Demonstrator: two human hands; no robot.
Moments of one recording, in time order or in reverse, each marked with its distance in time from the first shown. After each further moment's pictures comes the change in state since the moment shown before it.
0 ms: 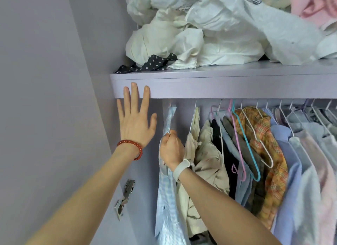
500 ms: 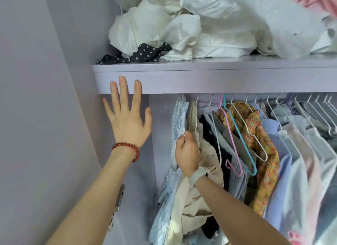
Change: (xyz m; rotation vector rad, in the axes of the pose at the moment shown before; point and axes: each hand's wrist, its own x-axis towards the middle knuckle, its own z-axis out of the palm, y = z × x) left_hand 0.004 -0.005 0.030 -0.155 0.206 0.010; right_hand 0.009 0.051 -0.018 -0.035 0.273 -0.071
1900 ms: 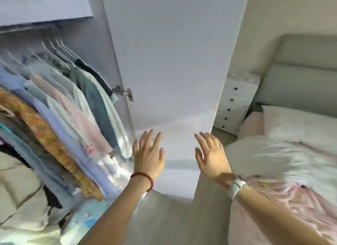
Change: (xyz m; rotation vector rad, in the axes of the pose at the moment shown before) left_hand -0.335 0.439 -0.088 -0.757 -0.989 0.590; right_hand -0.360 0.144 -0.516 -0.914 0.221 0.452
